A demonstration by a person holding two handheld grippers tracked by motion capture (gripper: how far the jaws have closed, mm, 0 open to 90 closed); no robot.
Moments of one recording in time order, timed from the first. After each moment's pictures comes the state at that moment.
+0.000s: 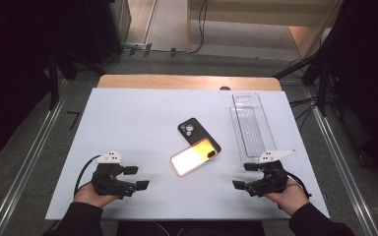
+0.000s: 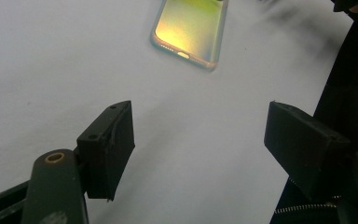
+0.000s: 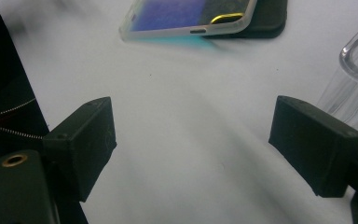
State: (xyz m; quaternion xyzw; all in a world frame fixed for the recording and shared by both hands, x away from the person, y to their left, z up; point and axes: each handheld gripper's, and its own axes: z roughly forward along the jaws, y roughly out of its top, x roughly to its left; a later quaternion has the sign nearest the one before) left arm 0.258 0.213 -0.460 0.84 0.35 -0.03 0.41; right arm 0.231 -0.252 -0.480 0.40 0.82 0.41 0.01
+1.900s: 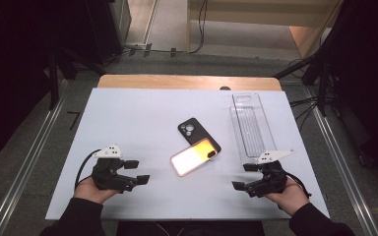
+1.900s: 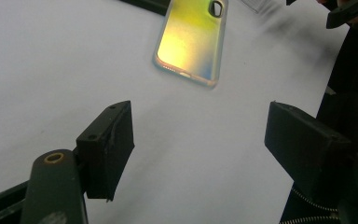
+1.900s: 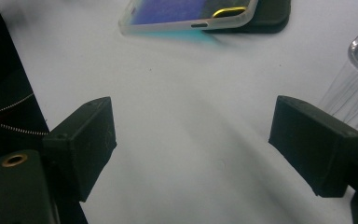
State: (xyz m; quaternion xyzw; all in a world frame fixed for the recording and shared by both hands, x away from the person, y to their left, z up) left arm 0.270 0.209 -0.449 0.84 0.33 -0.02 0.42; right arm 0.231 -0.250 -0.482 0.39 0.83 0.41 0.01
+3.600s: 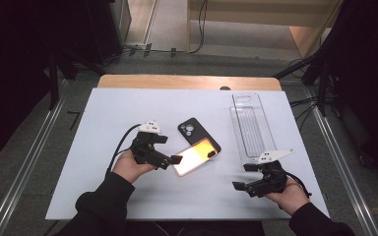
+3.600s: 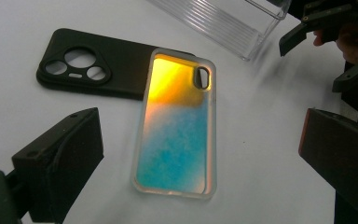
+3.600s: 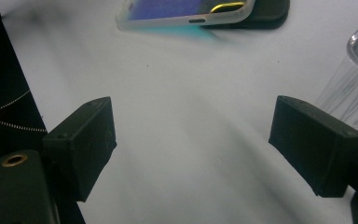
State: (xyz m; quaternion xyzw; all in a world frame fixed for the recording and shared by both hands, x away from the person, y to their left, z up) left arm 0.330 0.115 -0.439 0.86 0.27 -0.02 0.43; right arm 0.232 -0.251 -0.483 0.39 0.83 0.40 0.01
